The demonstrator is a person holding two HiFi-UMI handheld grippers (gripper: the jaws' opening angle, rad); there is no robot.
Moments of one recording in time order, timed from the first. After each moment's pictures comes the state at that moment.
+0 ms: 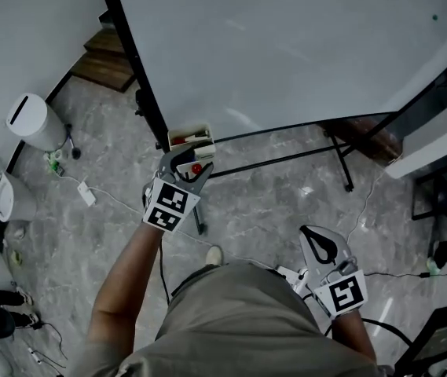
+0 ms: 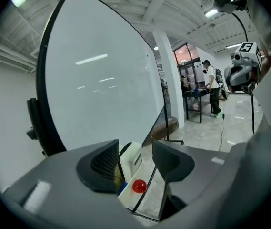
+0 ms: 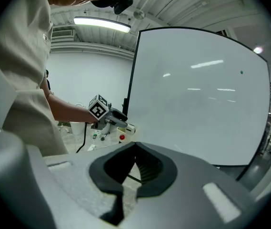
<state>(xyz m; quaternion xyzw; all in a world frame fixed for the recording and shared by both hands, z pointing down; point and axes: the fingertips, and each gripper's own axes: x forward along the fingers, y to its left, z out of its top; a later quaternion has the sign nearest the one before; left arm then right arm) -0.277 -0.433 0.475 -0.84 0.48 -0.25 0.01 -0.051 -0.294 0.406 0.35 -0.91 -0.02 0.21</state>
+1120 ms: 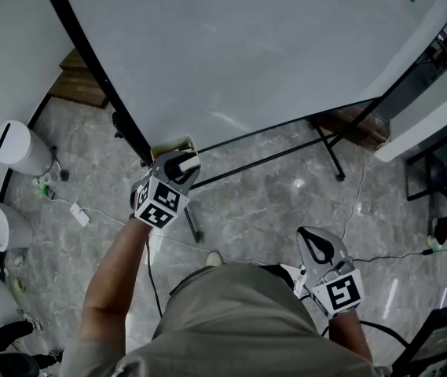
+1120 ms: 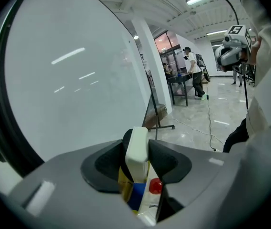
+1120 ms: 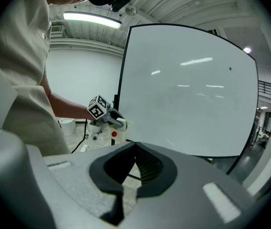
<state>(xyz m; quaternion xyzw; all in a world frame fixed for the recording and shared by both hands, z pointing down) -0.274 -0.469 0.510 -0.86 0.38 -0.33 0.05 -0.042 -0.306 0.417 0.41 -0.89 0.01 0.22</state>
